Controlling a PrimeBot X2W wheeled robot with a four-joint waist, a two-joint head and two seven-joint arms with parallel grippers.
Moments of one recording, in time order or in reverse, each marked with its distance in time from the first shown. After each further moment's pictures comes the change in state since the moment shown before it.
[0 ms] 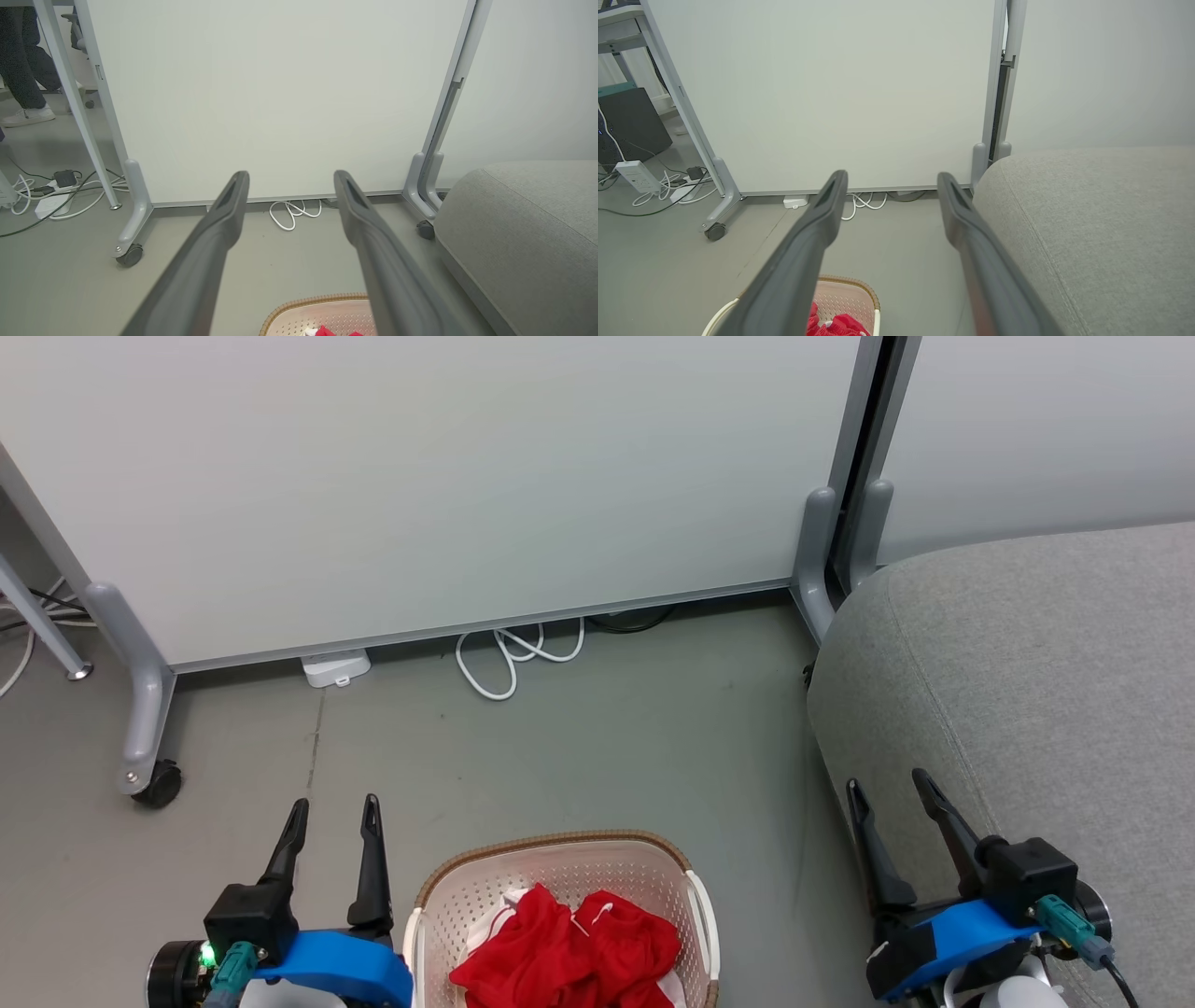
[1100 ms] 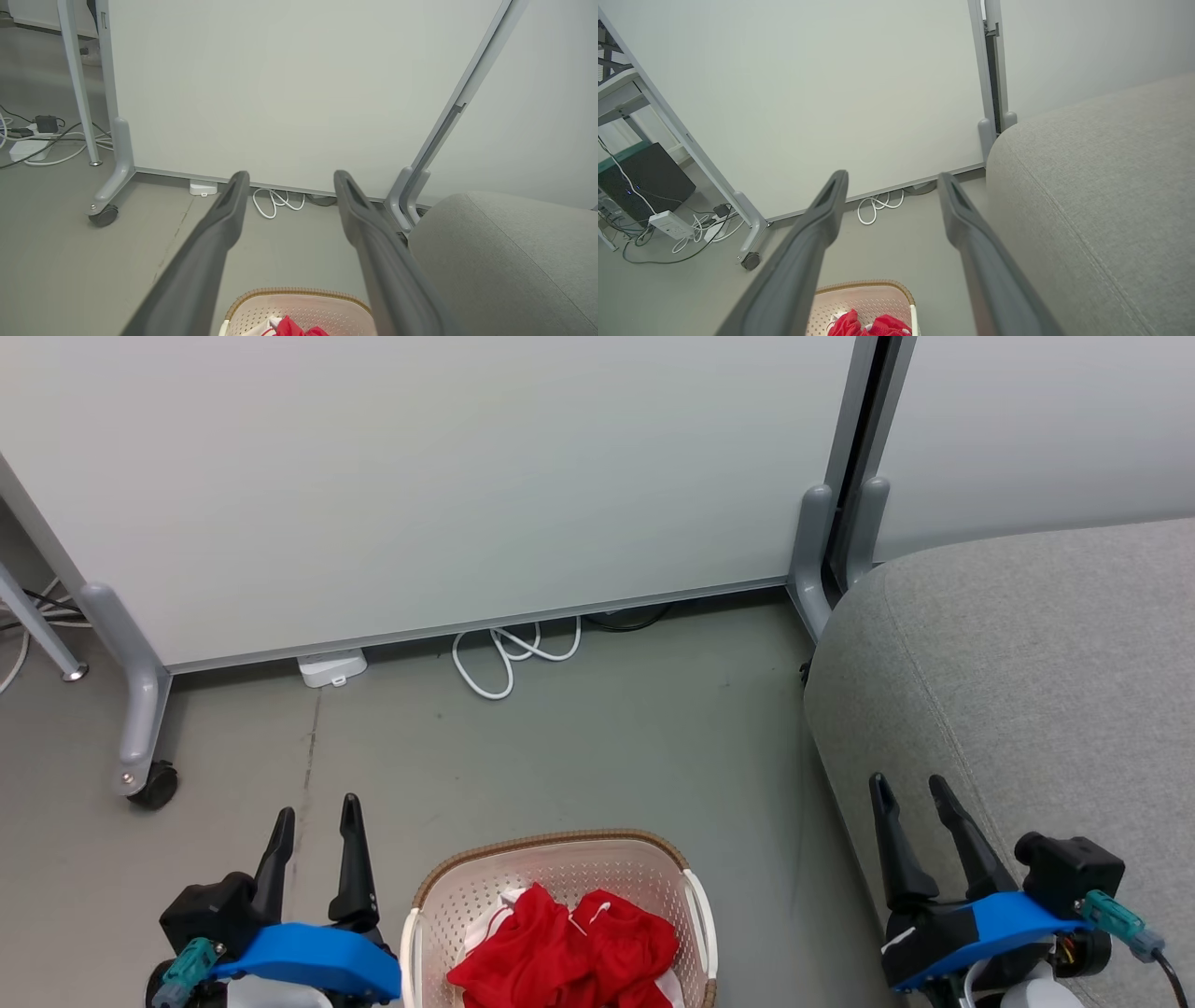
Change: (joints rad) left arm 0.009 0.007 0.001 -0.031 -0.208 0.011 0.065; right arm 0.011 0.002 -0.016 -0.023 0.232 -0.001 0.059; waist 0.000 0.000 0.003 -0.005
